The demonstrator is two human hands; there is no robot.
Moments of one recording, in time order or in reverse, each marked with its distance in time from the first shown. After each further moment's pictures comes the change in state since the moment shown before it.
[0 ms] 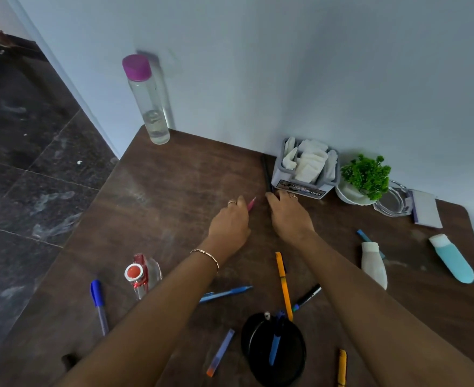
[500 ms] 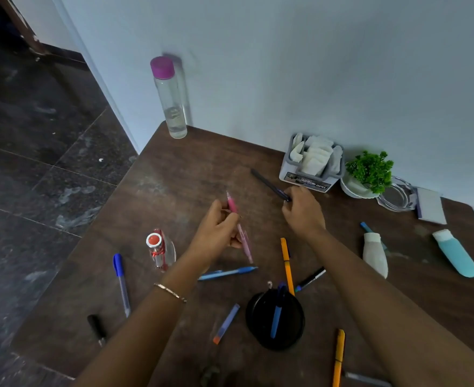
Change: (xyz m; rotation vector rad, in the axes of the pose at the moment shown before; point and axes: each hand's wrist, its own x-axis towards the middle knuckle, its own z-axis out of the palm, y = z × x) left_hand -0.107 -0.006 -0.046 -1.221 0.010 -0.226; right_hand -0.032 0.005 -0.012 0.355 0.189 0.098
